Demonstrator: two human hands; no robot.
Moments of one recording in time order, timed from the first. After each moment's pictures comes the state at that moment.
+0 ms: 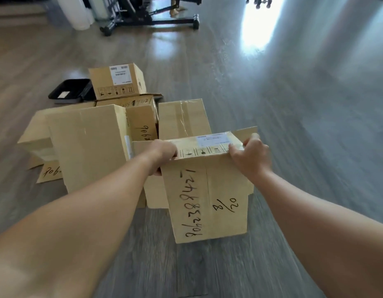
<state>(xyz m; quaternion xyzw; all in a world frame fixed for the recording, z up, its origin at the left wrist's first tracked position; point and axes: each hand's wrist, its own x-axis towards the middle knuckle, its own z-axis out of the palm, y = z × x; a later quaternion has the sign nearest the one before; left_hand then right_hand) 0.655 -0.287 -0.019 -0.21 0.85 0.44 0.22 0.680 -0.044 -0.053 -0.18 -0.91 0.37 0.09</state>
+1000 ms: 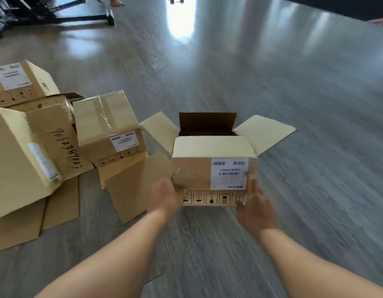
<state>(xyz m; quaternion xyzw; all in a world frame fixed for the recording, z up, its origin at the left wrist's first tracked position) 0.797 -0.117 -0.161 0.09 0.94 0.31 0.11 0.930 0.096 -0.166 -0.23 -0.92 0.29 0.09</state>
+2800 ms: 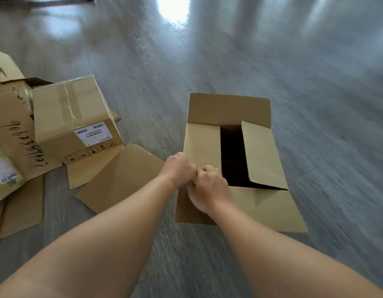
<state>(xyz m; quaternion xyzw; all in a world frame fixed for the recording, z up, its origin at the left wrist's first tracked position) 0.746 0.013 -0.171 0.14 0.93 0.25 0.22 0.841 0.091 -0.184 -0.19 -0.96 0.21 -0.05</state>
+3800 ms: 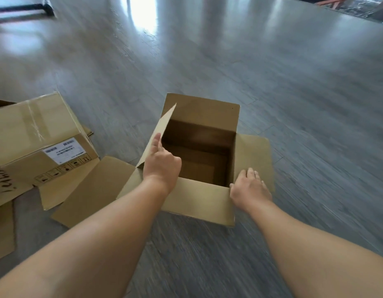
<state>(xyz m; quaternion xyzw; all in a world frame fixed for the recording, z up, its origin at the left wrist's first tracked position) 0.777 0.035 -0.136 0.37 0.88 -0.30 -0.05 0.924 0.213 -0.180 -0.39 -0.90 0.14 -0.14</state>
